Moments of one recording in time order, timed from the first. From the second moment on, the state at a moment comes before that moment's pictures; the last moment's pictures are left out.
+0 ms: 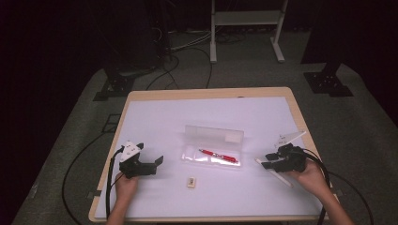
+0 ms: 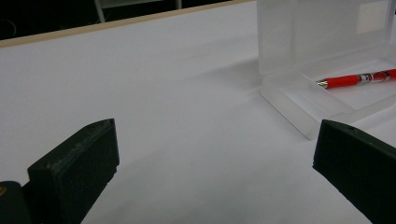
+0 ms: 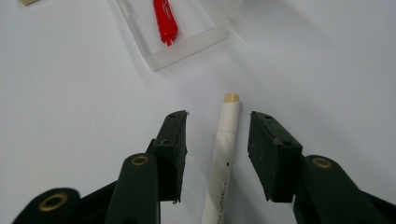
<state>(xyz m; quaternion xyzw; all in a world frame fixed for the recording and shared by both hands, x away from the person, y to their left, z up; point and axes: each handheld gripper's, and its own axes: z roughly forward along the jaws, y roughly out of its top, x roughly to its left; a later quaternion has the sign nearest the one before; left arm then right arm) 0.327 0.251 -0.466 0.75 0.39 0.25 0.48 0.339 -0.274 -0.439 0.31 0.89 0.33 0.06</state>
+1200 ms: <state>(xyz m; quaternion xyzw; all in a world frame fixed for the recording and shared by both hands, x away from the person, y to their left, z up) 0.327 0.252 -0.466 0.75 0.39 0.24 0.48 0.315 -0.287 -0.458 0.33 0.88 0.32 0.07</state>
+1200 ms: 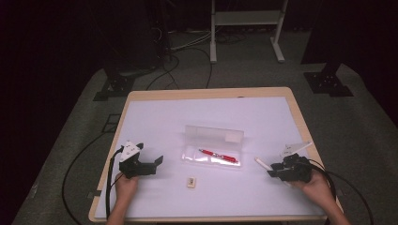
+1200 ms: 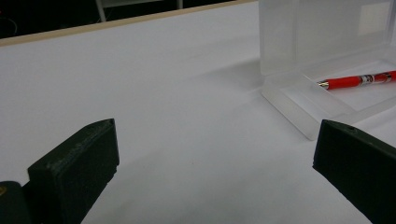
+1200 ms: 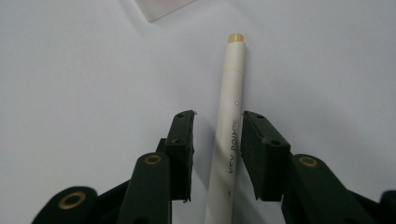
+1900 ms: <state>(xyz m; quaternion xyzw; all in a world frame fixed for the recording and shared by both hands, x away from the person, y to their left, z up) 0.327 0.252 -0.466 0.75 0.39 0.25 0.48 0.310 -0.285 -0.462 0.33 0.89 0.31 0.09</state>
